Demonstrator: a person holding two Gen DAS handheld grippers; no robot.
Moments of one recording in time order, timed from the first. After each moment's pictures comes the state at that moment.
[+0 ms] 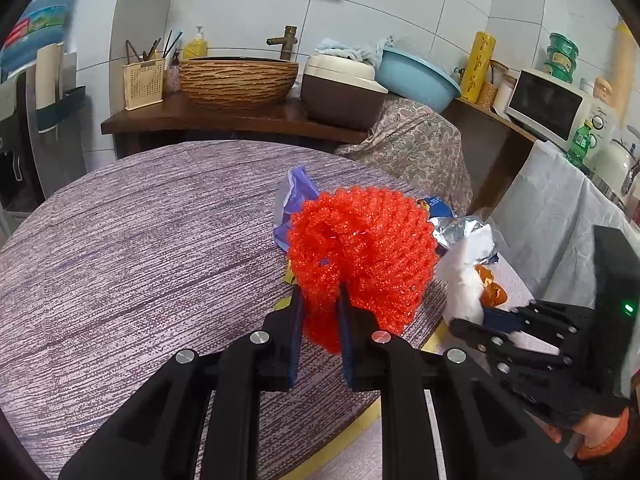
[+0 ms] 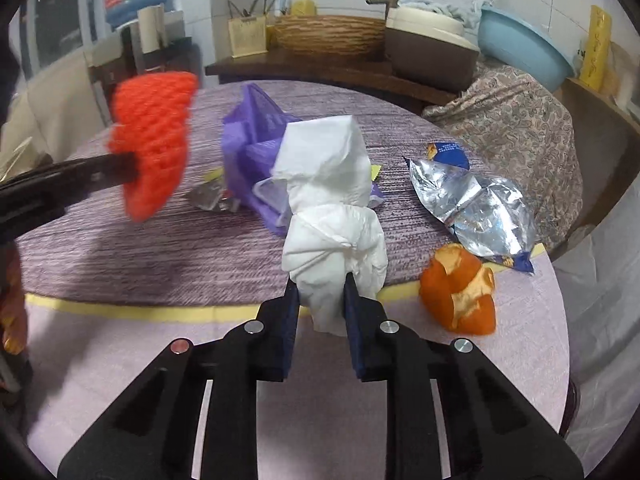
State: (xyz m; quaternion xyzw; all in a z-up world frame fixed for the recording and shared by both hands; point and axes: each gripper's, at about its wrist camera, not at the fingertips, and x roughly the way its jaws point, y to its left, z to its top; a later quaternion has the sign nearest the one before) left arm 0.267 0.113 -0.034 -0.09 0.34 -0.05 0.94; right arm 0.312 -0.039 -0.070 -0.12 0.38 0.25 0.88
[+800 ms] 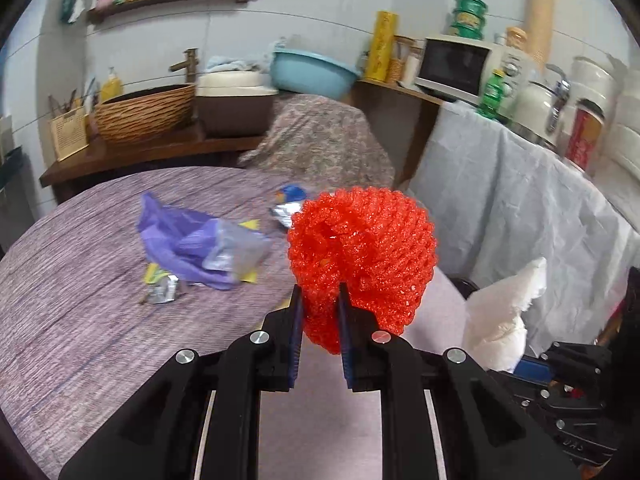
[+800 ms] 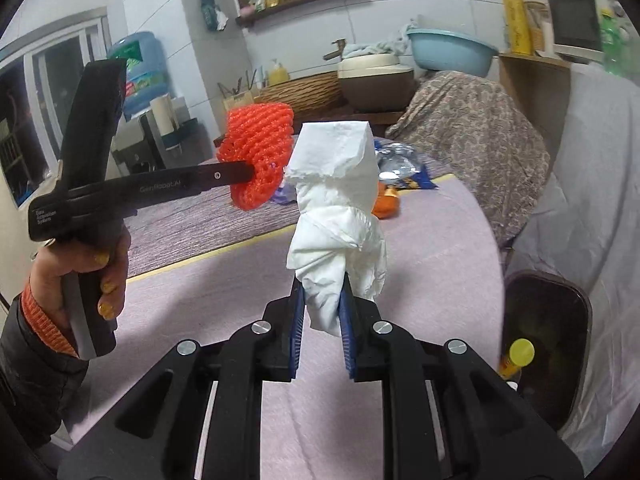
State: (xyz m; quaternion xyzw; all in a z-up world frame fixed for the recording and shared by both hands) left arm 0.222 -0.013 -0.003 -0.02 0.32 -0.17 0.93; right arm 0.156 -0.182 -0.042 0.02 0.30 0.25 0.92
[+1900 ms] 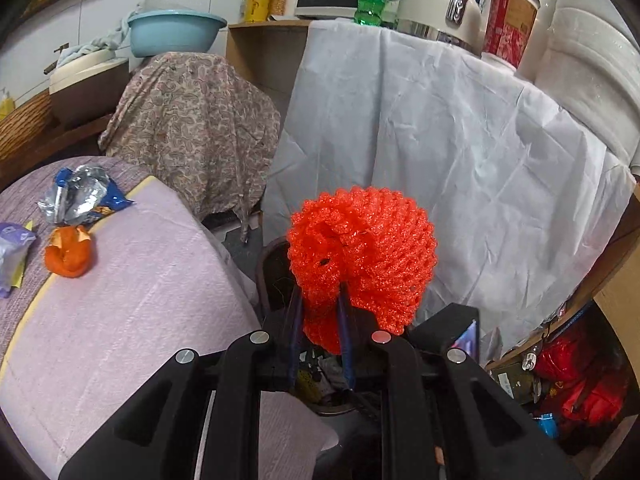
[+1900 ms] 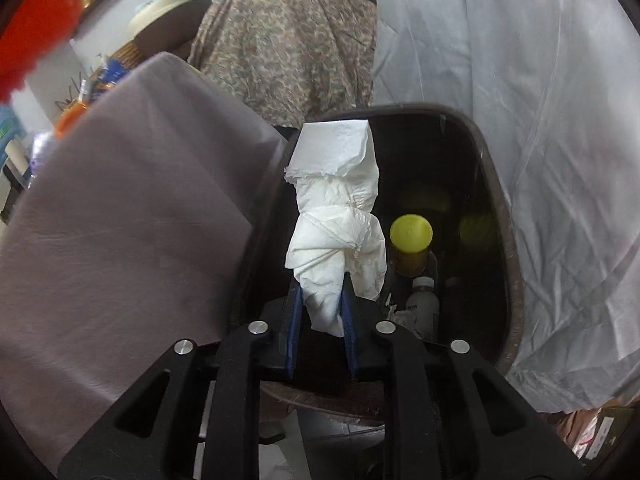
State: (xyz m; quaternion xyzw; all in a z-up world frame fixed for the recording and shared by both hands) left arm 0.230 -0.243 -0.054 0.03 0.38 -0.27 0.88; right arm 0.233 -0.374 -0.231 0.12 0.44 0.04 0.89
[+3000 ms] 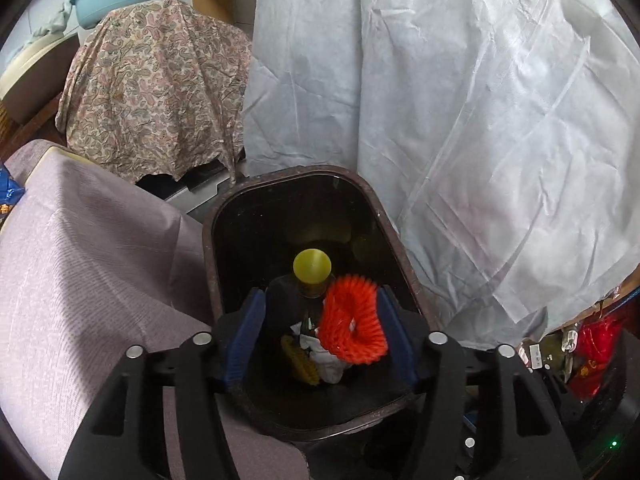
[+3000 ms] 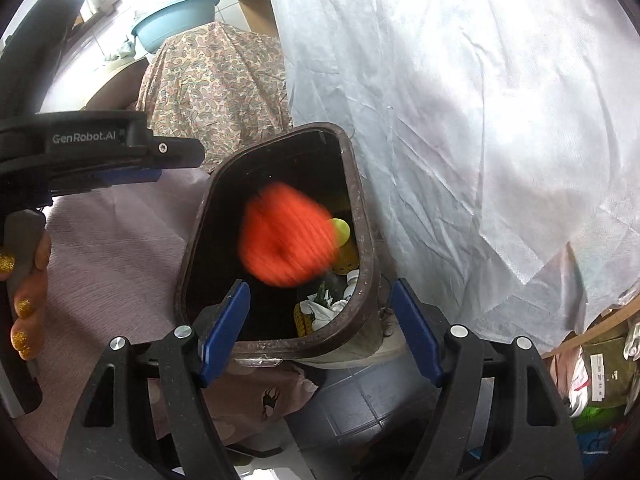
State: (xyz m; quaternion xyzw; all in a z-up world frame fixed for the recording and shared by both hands) left arm 0.271 -0.334 -0.132 0.11 0.47 -0.25 0.84; right arm 0.151 -0.443 -0.206 0.19 0.38 -0.06 0.90
